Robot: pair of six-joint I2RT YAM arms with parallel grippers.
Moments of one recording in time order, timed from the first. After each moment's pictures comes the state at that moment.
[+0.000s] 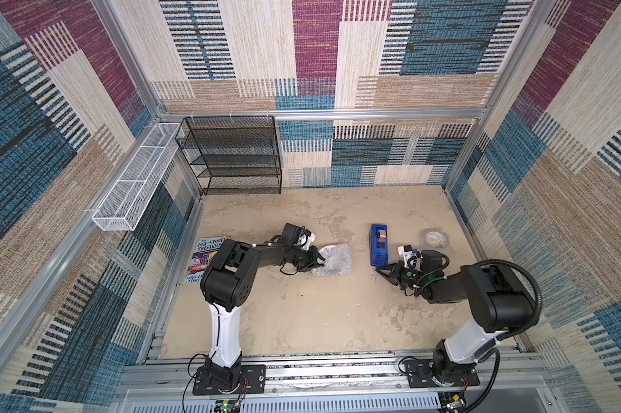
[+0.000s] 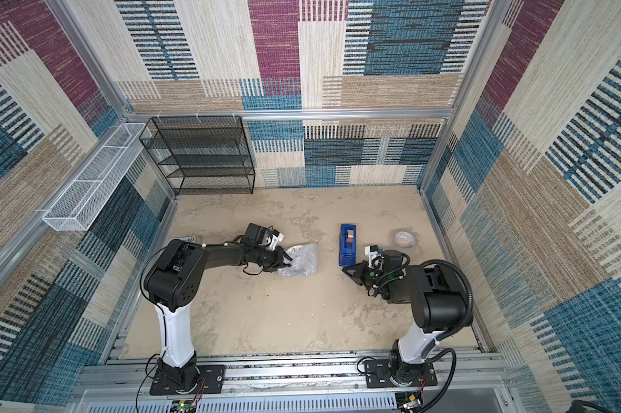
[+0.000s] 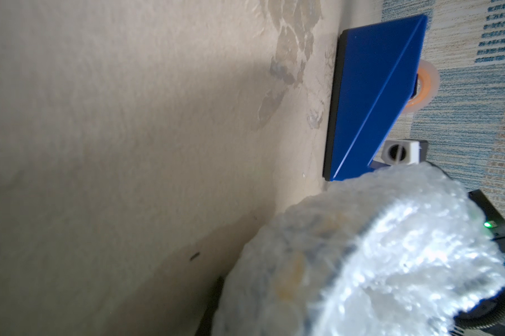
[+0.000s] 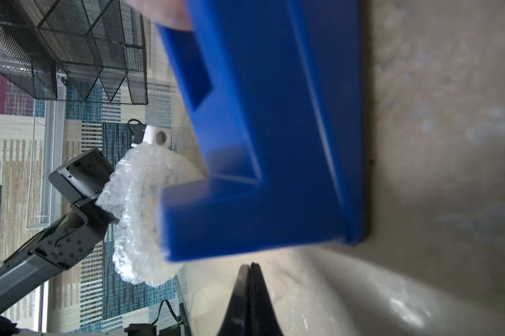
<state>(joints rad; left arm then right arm) -0.43 2.04 1.12 -0.08 0.74 -0.62 0.02 1.73 0.37 0.64 -0.87 0.89</state>
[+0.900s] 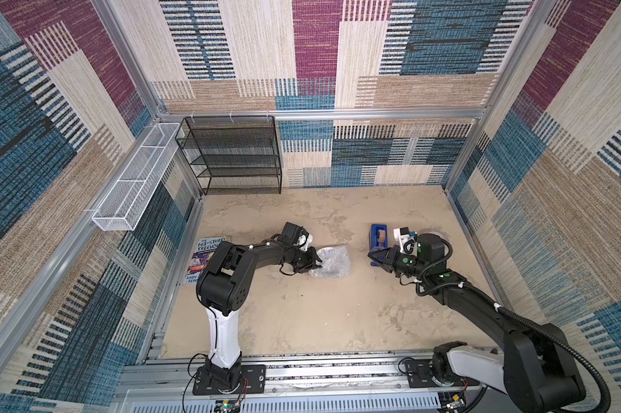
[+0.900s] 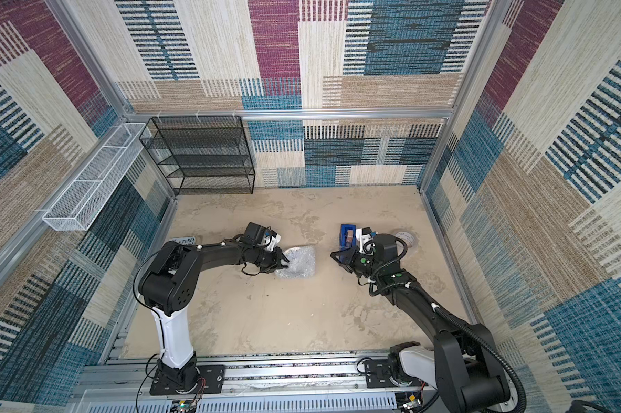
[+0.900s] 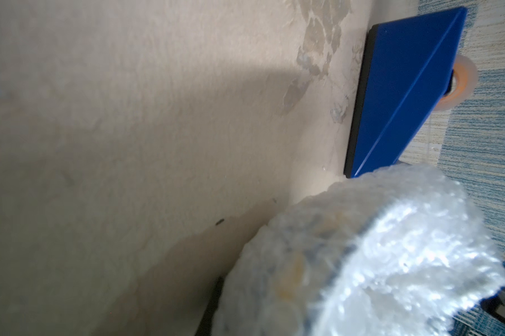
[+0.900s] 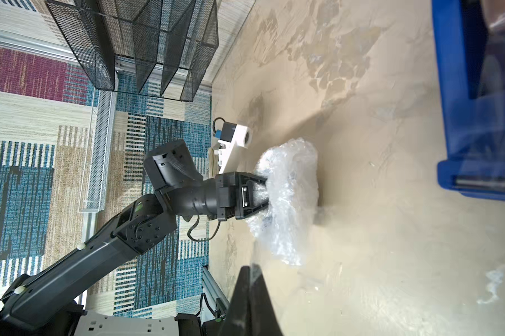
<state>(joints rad) -0.43 1.98 1.13 -0.20 0.65 -0.60 0.22 1.19 0.58 0.10 -0.72 0.97</state>
